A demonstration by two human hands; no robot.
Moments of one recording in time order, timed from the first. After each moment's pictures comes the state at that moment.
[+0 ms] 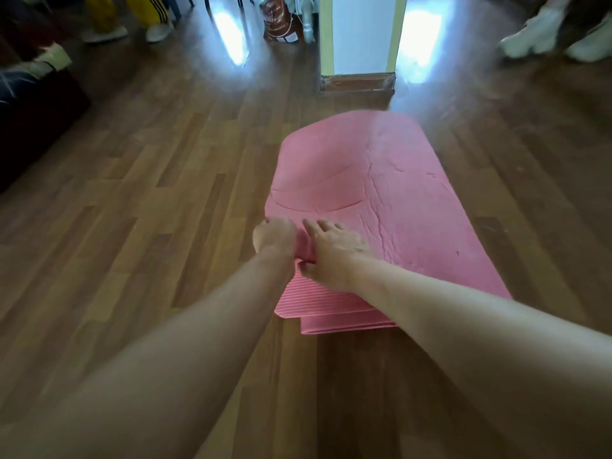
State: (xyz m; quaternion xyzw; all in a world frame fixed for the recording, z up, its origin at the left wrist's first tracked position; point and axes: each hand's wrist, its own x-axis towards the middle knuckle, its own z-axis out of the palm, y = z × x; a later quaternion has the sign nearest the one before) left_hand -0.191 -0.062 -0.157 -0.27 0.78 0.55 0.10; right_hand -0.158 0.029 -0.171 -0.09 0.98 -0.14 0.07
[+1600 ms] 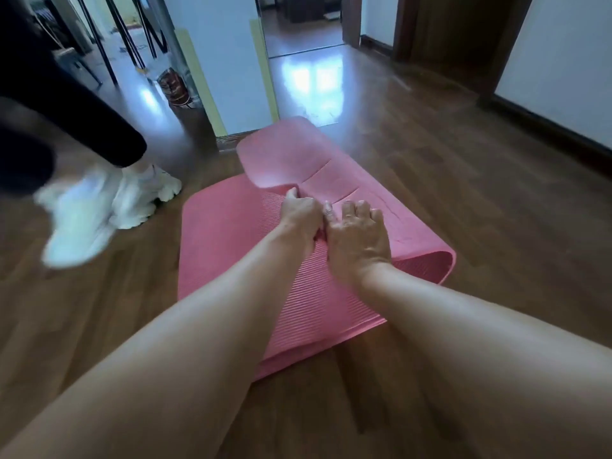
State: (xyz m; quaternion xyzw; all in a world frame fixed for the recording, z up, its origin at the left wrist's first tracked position) left_hand -0.175 0.217 -0.084 -0.04 0.70 0.69 0.17; right_hand -0.116 0.271 -0.118 0.14 0.98 0.04 -0.11
